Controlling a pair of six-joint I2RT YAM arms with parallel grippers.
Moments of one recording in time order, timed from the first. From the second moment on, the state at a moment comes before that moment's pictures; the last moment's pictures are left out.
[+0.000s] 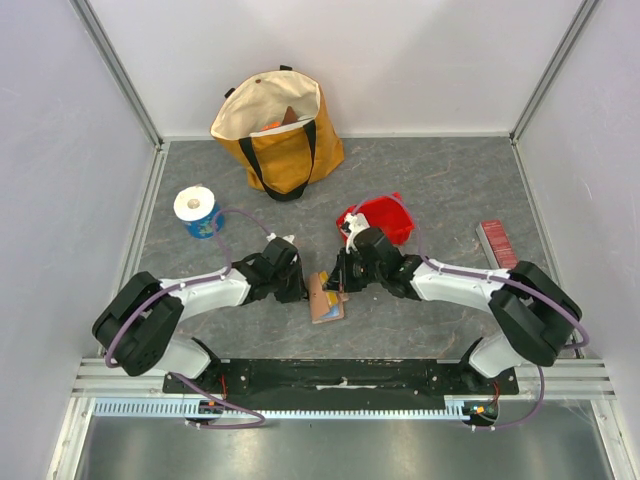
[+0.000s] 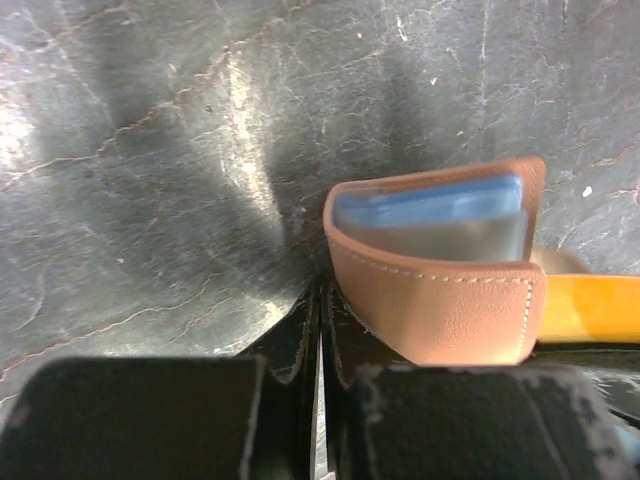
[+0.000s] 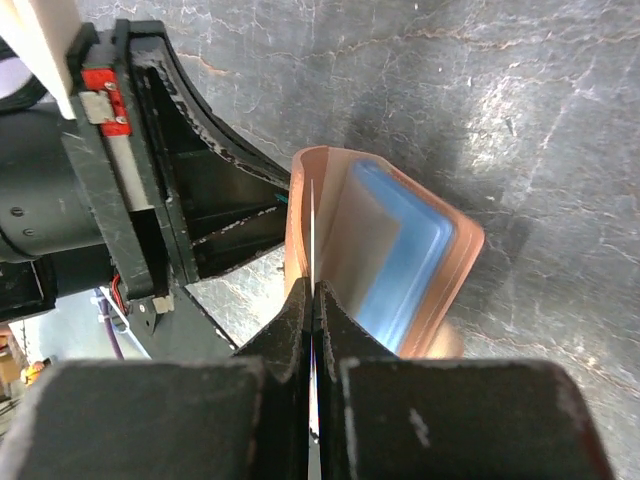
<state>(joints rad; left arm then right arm) -0.70 1.43 0.60 -0.13 0.12 -0.78 0.82 1.50 0.75 0.07 -0.27 0.70</state>
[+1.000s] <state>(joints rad) -0.69 1.02 0.50 -0.13 0.11 -0.79 0.91 1.64 0.79 0.08 -0.13 0.76</state>
